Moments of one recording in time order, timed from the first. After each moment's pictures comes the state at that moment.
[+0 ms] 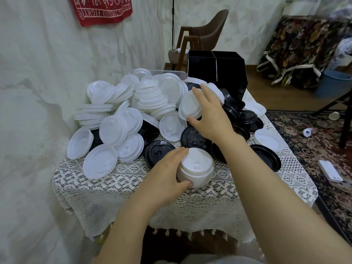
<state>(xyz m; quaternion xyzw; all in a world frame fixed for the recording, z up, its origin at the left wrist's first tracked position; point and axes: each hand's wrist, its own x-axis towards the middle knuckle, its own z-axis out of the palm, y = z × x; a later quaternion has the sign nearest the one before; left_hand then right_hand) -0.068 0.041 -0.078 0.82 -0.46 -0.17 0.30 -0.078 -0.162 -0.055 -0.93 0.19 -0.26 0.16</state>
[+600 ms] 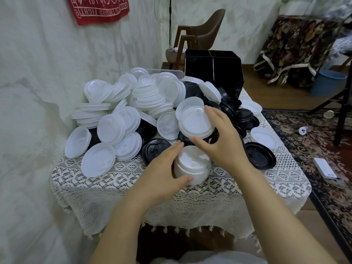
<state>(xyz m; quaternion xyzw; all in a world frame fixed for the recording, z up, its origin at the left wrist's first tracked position) -0.067 0.046 -0.074 0.79 -0.44 -0.19 0.37 -0.144 -0.128 -0.076 -0.87 0.16 -0.35 0.32</state>
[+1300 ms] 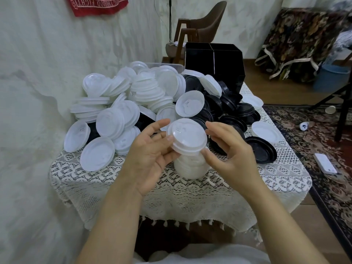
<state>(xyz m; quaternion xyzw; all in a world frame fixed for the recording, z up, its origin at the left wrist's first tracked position) -0.063 0.042 -0.051 0.46 -0.17 -0.37 0.79 -0.185 -0.104 -0.089 -0.83 0.08 -0.37 0.42</state>
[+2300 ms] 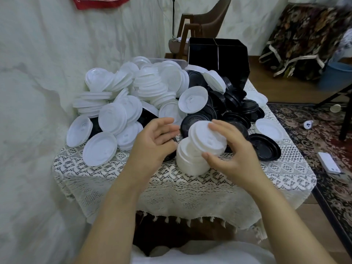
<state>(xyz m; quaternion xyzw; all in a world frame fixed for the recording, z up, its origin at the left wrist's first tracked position) -0.061 0.048 -0.057 0.65 -0.28 -0.23 0.67 -0.189 -0.110 -0.092 -0.84 0.13 -0.31 0.44</state>
